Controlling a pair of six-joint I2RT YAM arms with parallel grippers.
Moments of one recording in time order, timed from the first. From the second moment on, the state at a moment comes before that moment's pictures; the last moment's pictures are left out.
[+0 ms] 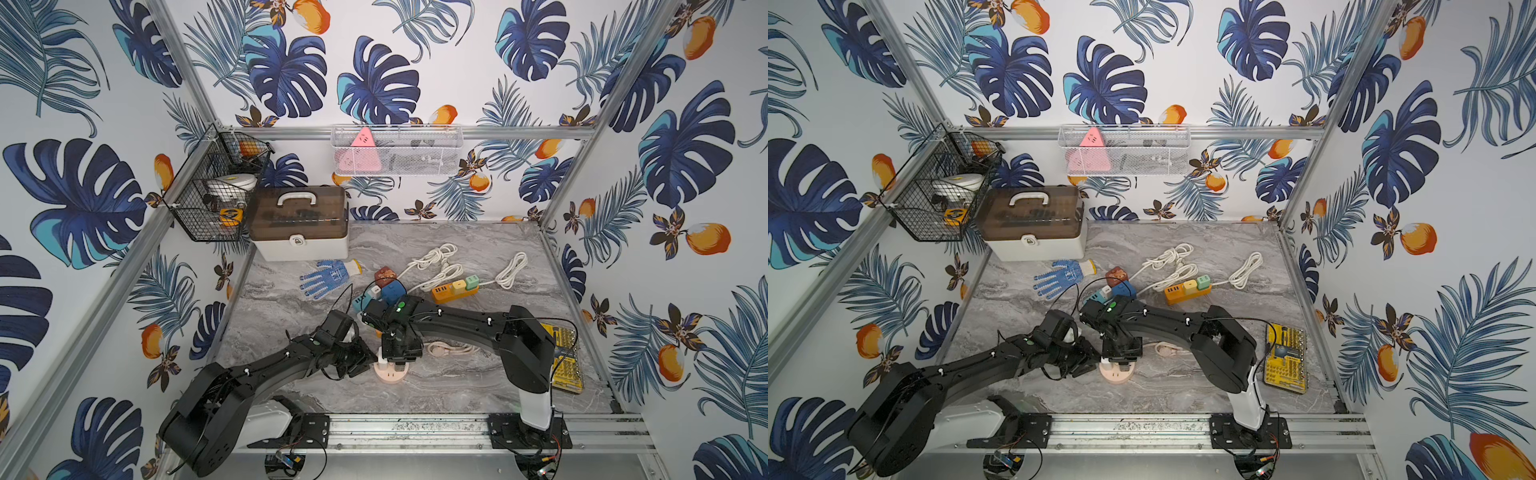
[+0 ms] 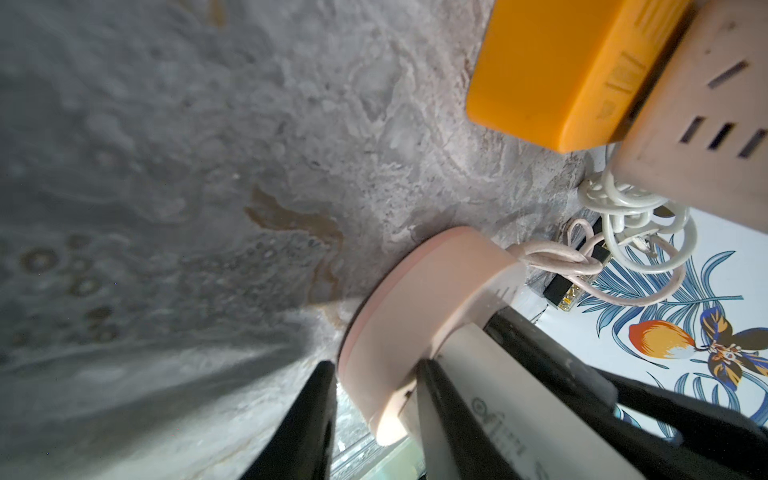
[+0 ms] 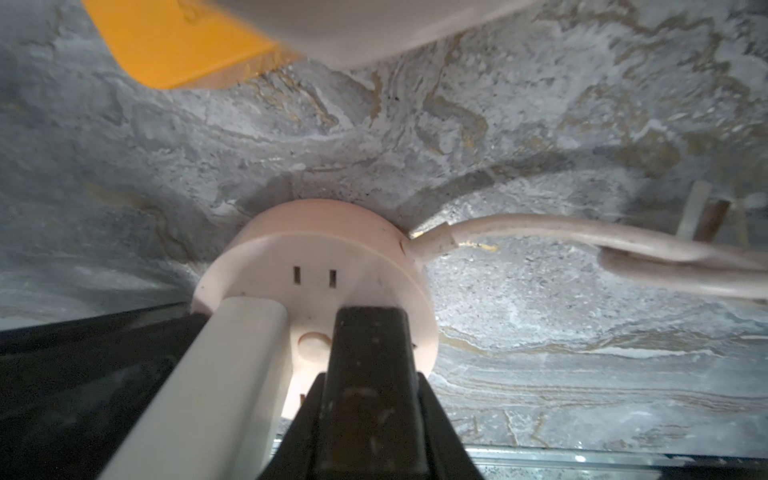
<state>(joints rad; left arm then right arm) -0.50 1.24 0.42 -0.23 0.50 -1.15 1.09 1.96 1.51 -1.10 -0.02 1.01</state>
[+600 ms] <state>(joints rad) -0.52 1.25 0.45 -0.23 0.45 -1.08 1.03 1.94 1.52 -1.12 -0.08 0.97</state>
